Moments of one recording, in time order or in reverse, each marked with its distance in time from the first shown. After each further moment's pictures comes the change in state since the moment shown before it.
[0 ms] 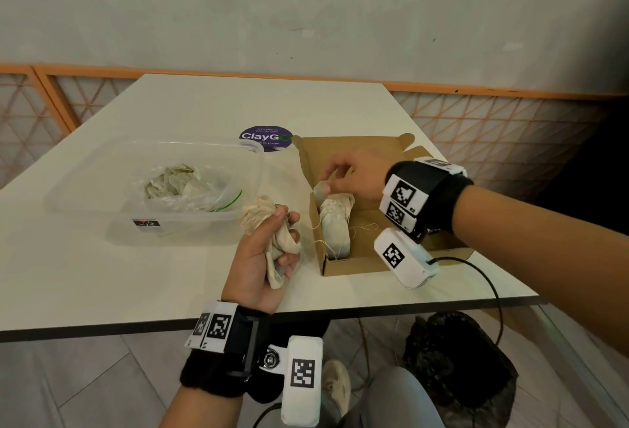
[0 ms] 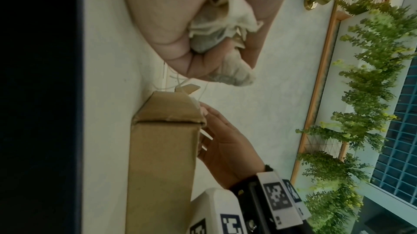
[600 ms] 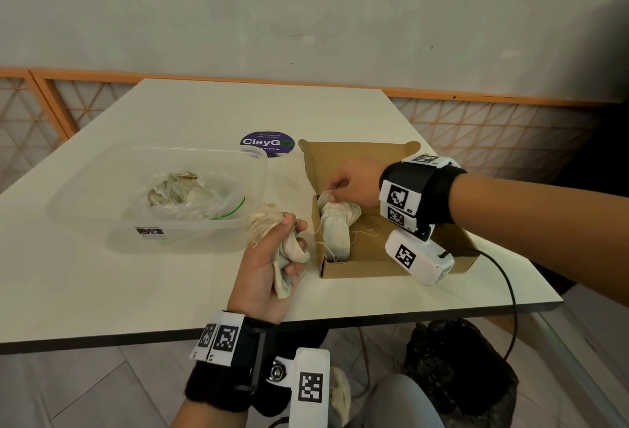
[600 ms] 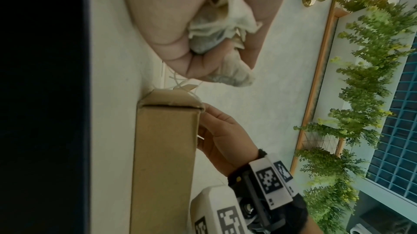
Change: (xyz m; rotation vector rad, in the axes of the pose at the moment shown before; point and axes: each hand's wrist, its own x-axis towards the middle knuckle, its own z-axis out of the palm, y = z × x) left_hand -0.001 0.000 0.002 0.052 -0.001 0.013; right_hand 0.011 -0.007 0.001 -0.230 -0.100 -0.039
